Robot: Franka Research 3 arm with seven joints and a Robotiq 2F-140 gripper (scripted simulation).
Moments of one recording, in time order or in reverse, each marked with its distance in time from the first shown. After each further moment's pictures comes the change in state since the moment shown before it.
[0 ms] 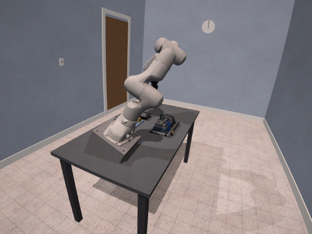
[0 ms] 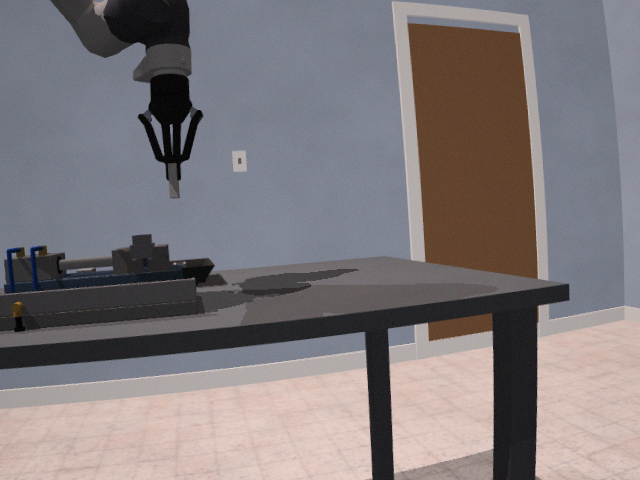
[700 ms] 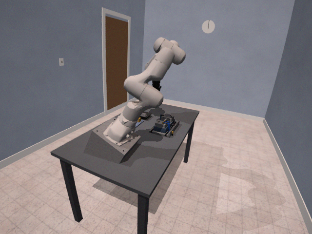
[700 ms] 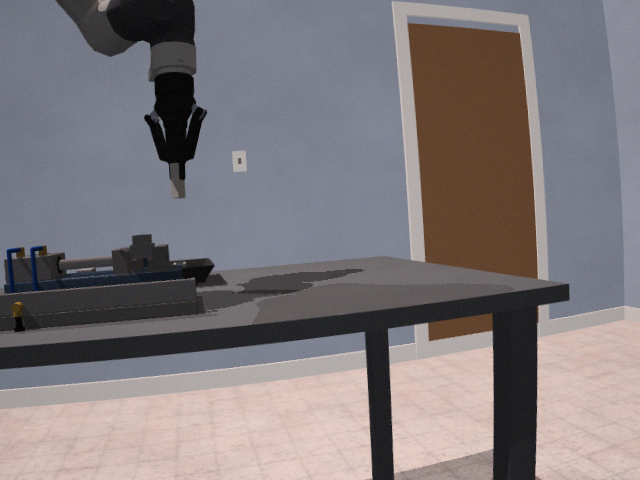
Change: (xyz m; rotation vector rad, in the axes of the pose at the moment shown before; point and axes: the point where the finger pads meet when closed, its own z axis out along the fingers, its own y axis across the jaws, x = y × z) arm -0.014 0.009 0.001 0.009 -0.003 0.361
